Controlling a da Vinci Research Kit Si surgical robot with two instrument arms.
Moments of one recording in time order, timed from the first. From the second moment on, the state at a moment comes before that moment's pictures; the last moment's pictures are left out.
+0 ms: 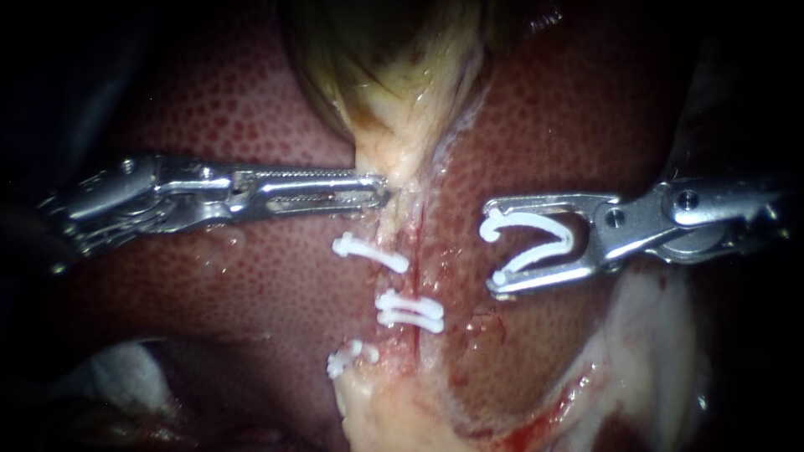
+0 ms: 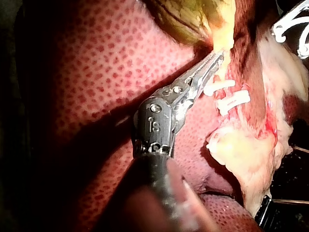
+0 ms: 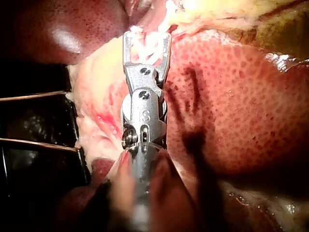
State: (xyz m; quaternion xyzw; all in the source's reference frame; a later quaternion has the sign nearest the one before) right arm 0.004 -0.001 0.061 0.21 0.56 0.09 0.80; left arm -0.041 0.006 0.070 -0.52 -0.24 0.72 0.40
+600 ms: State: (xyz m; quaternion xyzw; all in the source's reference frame) right arm 0.004 -0.001 0.061 0.21 0.56 0.09 0.80; left arm -0.038 0.007 0.069 -0.52 -0.24 0.72 0.40
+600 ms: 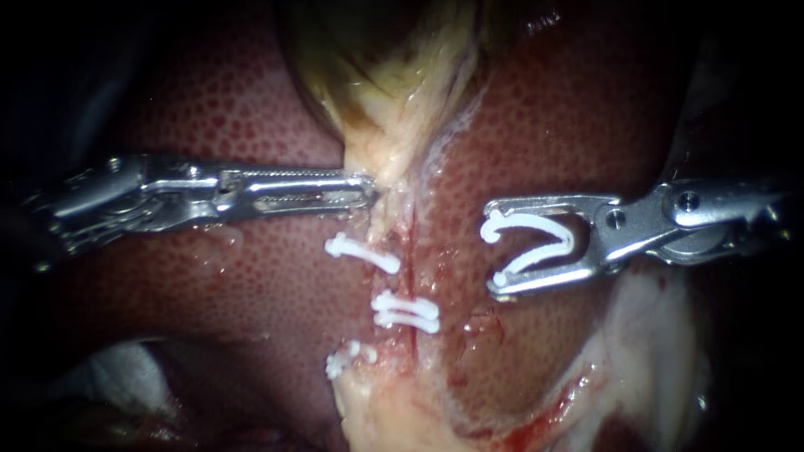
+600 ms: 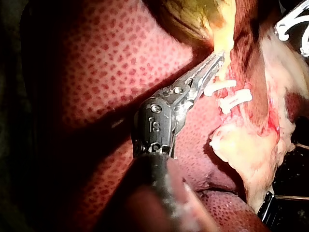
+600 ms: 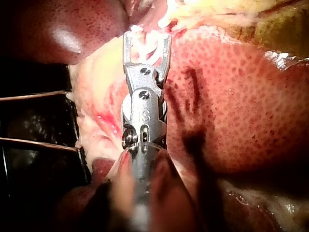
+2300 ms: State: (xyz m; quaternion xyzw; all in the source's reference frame) right arm 0.008 -0.003 0.066 0.22 0.54 0.11 0.80; left arm -0.031 0.011 0.060 -0.54 -0.20 0.71 0.42
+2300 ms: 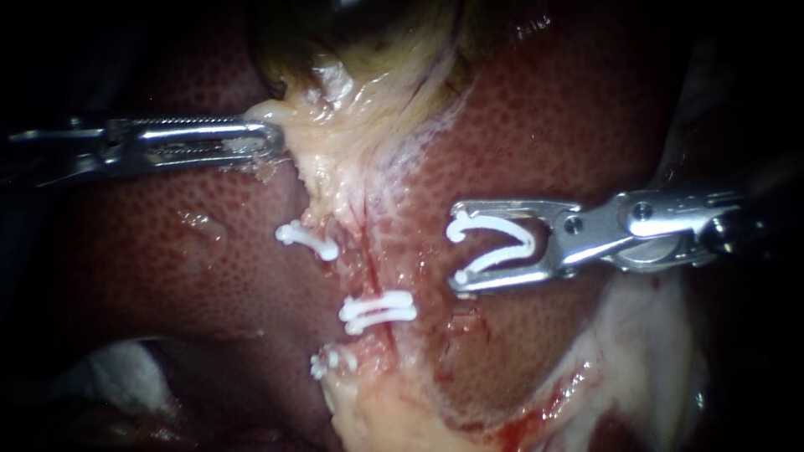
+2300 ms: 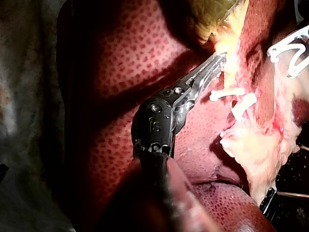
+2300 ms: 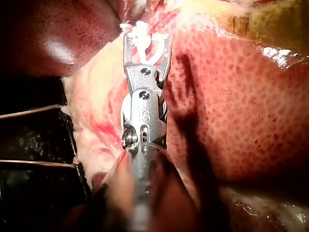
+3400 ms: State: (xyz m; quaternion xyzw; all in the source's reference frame) right arm 0.016 -0.004 0.077 0.25 0.51 0.15 0.81; left arm -0.031 0.010 0.059 -0.54 -0.20 0.71 0.42
